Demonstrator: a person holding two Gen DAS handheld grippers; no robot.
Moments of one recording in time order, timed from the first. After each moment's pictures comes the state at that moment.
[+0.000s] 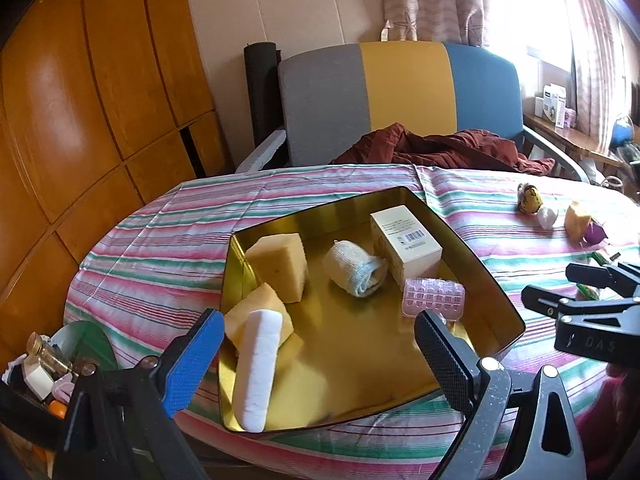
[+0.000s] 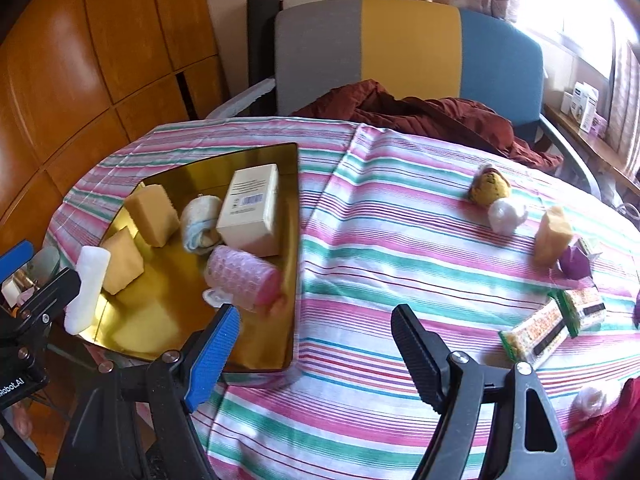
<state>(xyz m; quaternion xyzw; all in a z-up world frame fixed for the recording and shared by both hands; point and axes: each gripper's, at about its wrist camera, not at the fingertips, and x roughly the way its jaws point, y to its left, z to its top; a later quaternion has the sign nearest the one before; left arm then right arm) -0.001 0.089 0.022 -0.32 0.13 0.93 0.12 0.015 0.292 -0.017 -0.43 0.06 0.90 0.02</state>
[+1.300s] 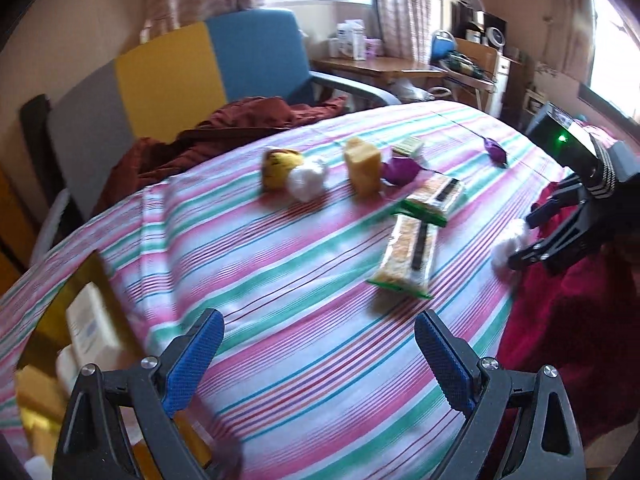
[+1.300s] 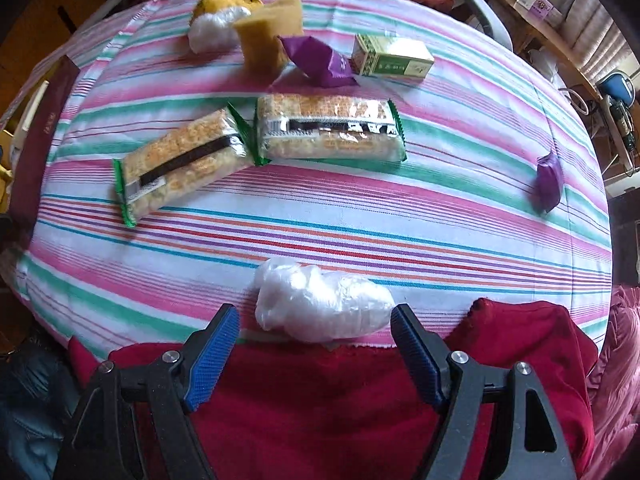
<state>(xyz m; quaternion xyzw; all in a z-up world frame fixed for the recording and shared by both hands) 0.026 0.332 -0.015 -0.35 0.23 0.79 0.44 0.103 0.556 -0.070 -0.66 0.07 0.74 0.11</state>
